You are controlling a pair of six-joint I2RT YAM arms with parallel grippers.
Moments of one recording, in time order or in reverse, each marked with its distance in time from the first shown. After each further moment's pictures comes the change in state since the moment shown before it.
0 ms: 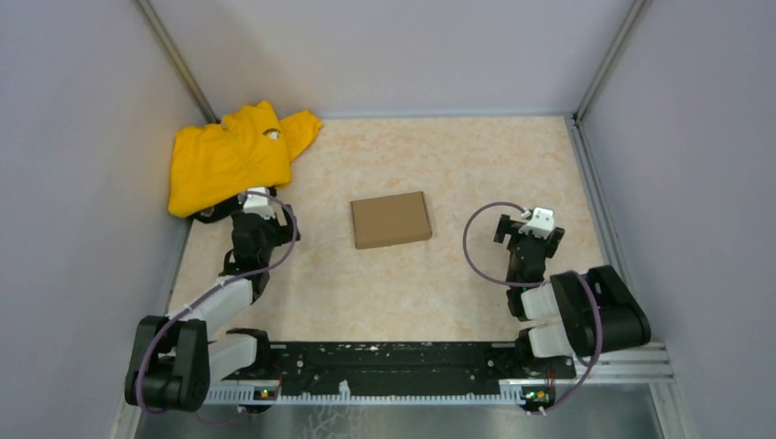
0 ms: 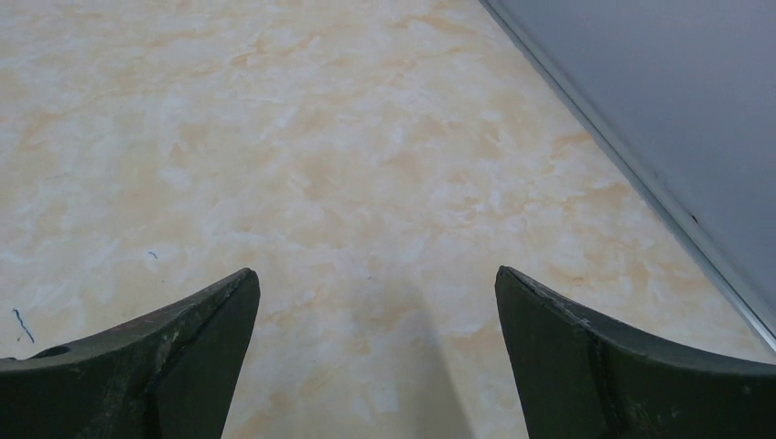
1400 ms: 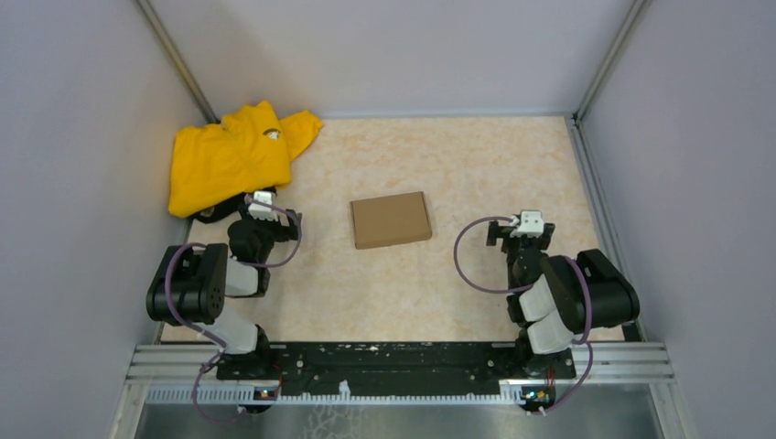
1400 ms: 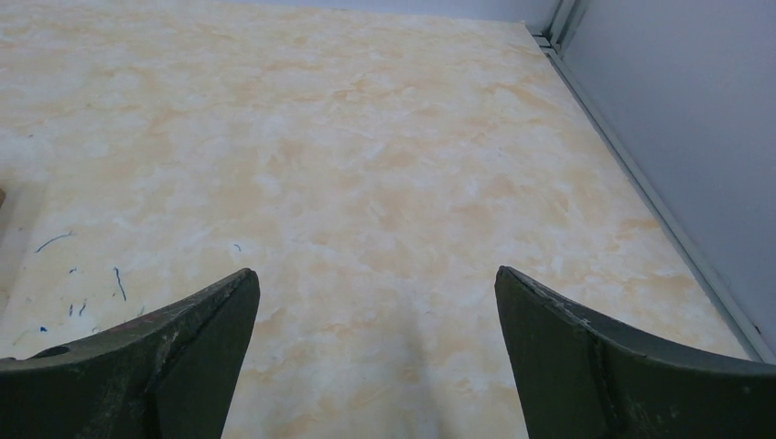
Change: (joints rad) left arm 0.180 0.467 -0.084 0.748 0.383 0.156; right arm -0.005 0.193 -0.075 0.410 -0.216 -0.137
